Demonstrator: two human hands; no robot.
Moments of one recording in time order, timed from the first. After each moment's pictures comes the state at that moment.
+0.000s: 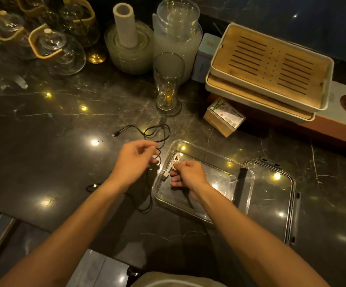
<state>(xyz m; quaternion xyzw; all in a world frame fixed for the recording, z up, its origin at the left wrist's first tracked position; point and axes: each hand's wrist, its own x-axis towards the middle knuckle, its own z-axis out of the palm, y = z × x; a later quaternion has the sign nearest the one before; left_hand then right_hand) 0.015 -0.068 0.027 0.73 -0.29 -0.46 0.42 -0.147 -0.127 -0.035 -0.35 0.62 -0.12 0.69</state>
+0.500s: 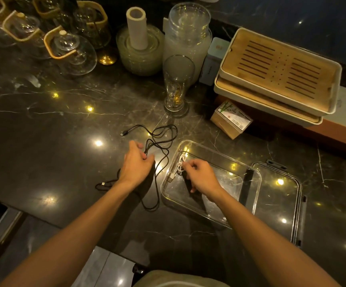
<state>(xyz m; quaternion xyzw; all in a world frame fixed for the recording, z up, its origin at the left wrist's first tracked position) 0.033 -0.057 -0.028 0.82 -0.33 -0.35 0.31 -0.165 -0.129 -0.029 -0.61 0.58 -0.05 0.54</state>
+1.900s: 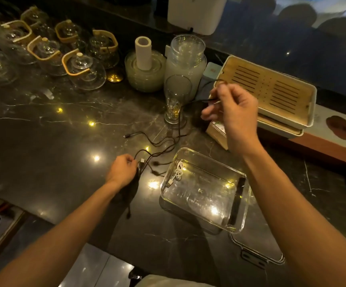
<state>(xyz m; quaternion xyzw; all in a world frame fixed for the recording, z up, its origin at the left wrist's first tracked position) 0.063 -0.036 -0.025 0.85 -0.29 -0.34 0.28 -0.155 -0.186 0.160 -0.61 0.38 -0.43 0.55</state>
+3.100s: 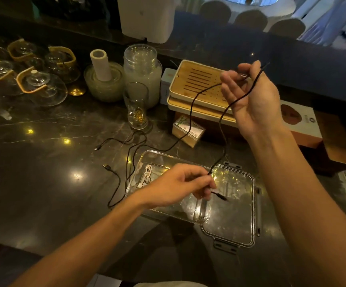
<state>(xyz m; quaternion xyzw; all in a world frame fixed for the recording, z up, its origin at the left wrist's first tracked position) -0.125 -0.068 0.112 0.41 -0.58 -0.62 0.34 -0.260 -0.204 0.231 -0.31 0.39 -0.55 0.67</state>
